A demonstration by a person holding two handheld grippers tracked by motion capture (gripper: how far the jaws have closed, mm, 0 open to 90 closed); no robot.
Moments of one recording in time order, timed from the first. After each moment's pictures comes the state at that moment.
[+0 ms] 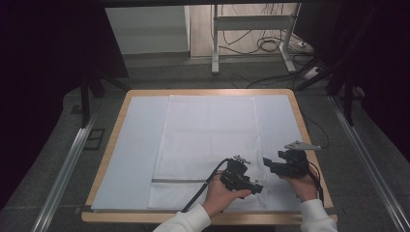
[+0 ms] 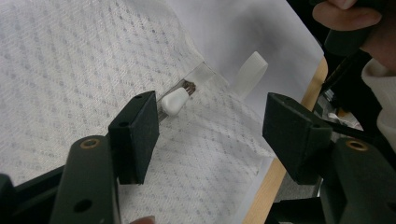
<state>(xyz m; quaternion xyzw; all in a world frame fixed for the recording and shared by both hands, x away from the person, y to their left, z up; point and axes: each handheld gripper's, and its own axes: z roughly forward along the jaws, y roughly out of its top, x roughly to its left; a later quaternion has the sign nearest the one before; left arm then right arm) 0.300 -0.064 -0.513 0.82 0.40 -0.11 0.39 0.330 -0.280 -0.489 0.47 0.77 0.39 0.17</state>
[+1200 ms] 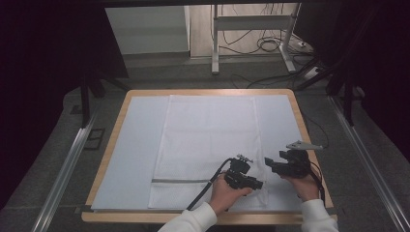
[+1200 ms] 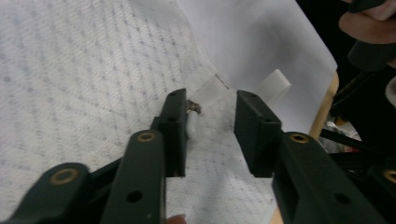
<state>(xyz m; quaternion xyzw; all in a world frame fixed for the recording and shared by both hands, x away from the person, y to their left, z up) 0.310 -0.075 -0.525 0.81 0.42 -0.12 0.39 0.331 -0.284 -0.489 0.47 0.77 0.39 0.17</state>
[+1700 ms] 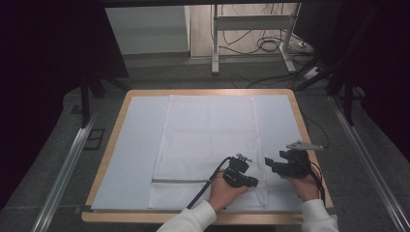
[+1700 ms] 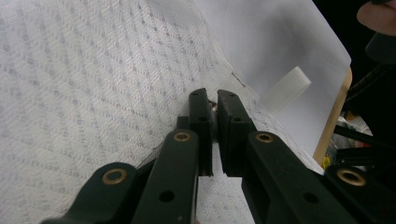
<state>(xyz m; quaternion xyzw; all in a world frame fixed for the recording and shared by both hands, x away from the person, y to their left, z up) 0.314 -0.072 -0.527 0.82 0.41 -0.10 0.38 0.330 -0.285 -0.489 0.47 0.77 0.39 0.17</state>
